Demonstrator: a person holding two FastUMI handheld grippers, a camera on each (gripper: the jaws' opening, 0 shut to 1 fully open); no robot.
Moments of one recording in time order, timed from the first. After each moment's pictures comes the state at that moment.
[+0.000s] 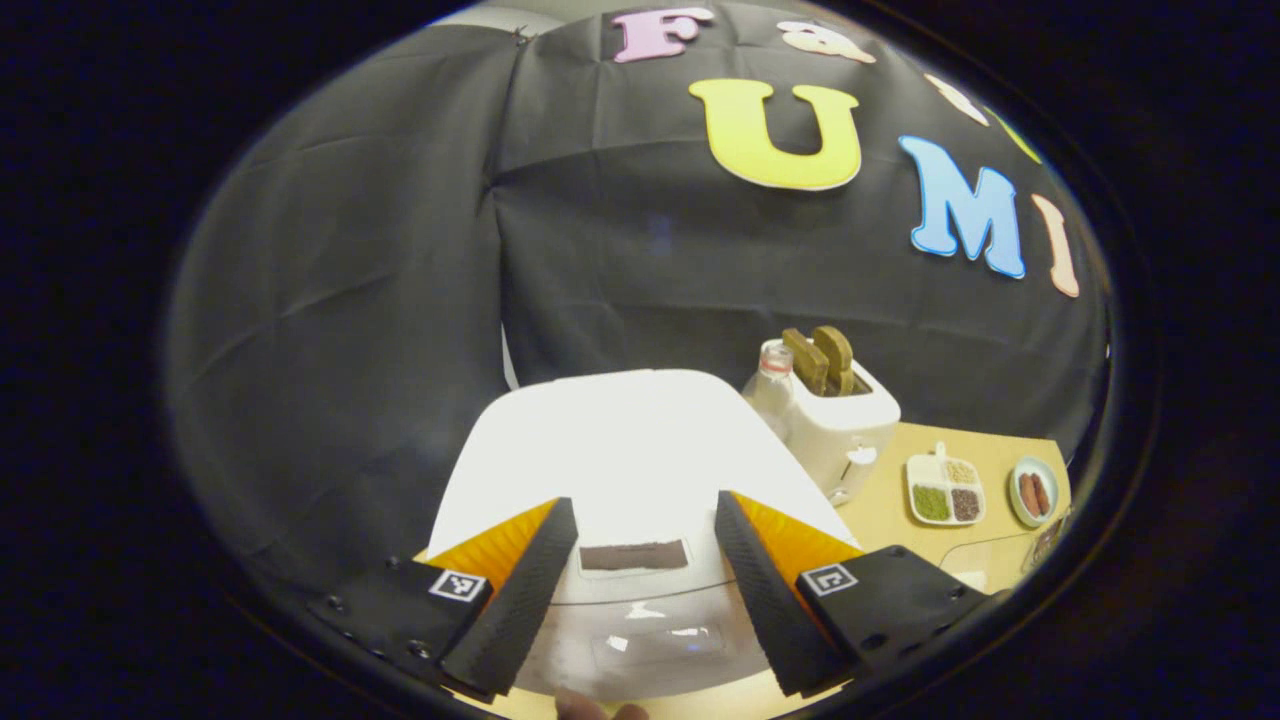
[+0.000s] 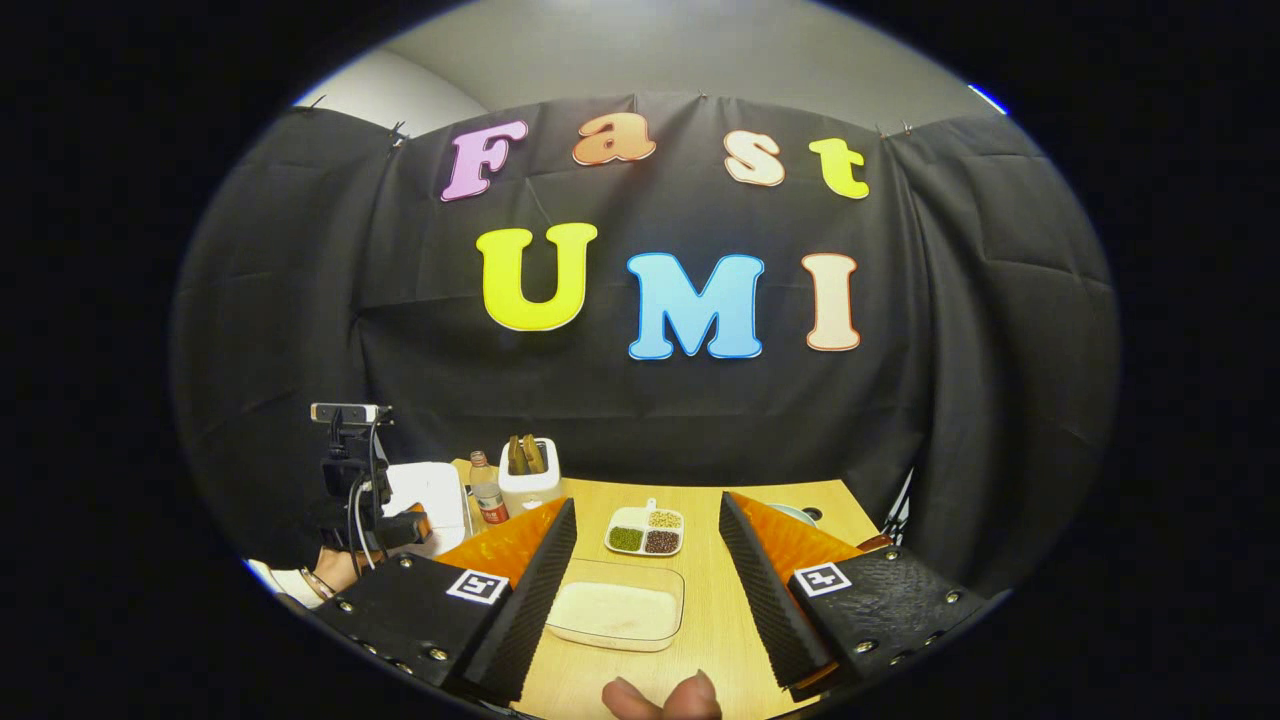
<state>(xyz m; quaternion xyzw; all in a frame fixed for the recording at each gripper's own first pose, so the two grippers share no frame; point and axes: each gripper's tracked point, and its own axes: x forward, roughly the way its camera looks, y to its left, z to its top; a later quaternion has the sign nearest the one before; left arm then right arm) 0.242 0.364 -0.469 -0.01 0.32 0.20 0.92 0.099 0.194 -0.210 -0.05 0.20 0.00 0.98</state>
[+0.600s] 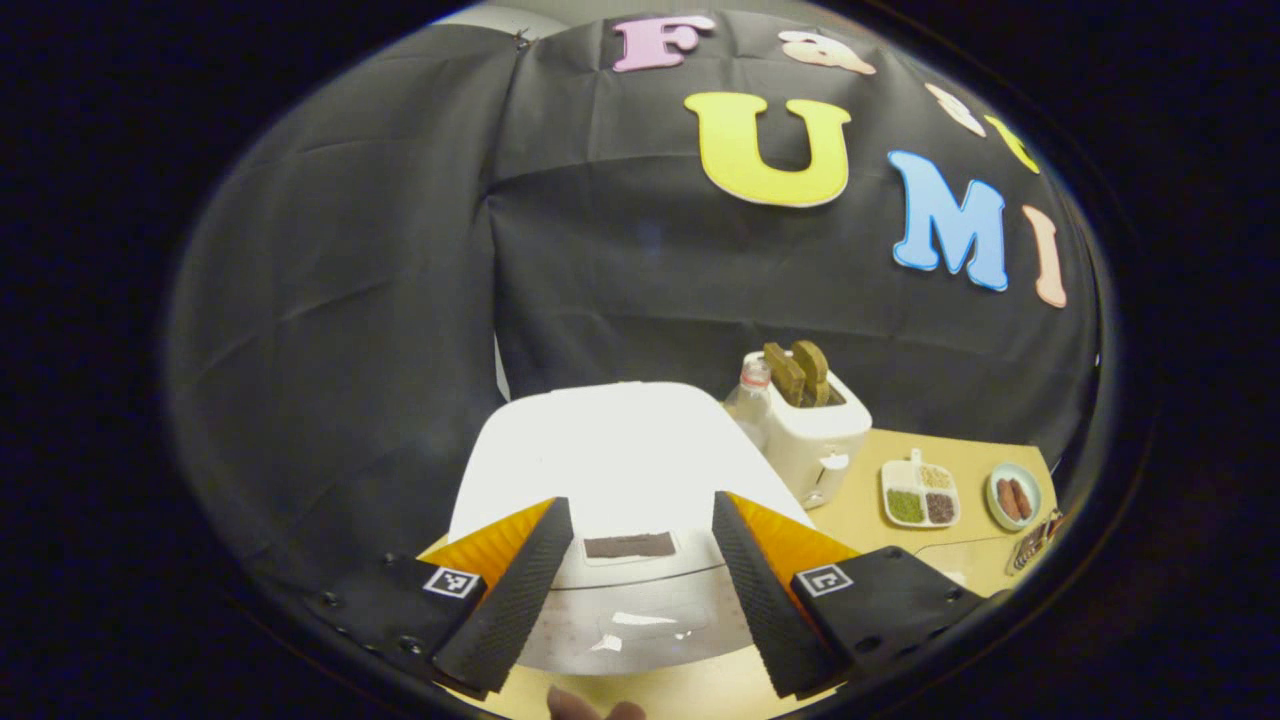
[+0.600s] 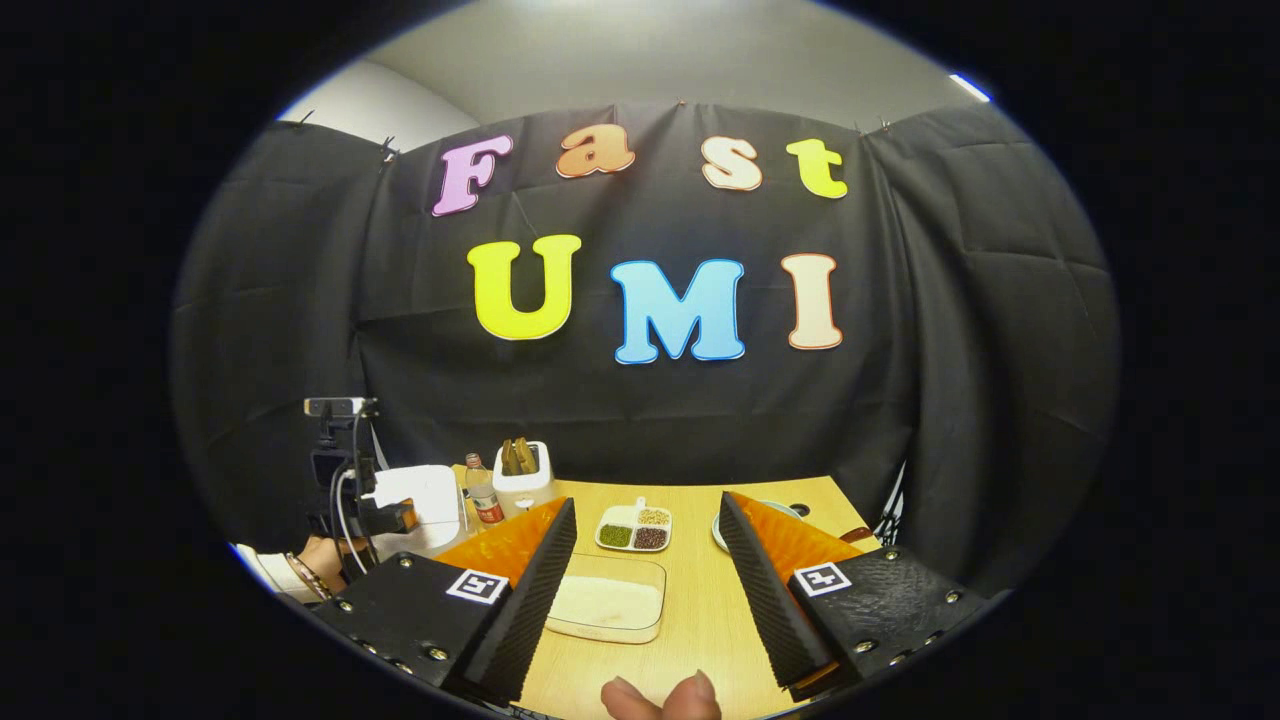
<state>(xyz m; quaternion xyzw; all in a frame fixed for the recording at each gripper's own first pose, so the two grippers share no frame) 0.228 0.348 -0.414 -0.01 0.29 0.18 0.94 0.073 0.150 -0.195 -0.03 0.18 0.00 0.98</state>
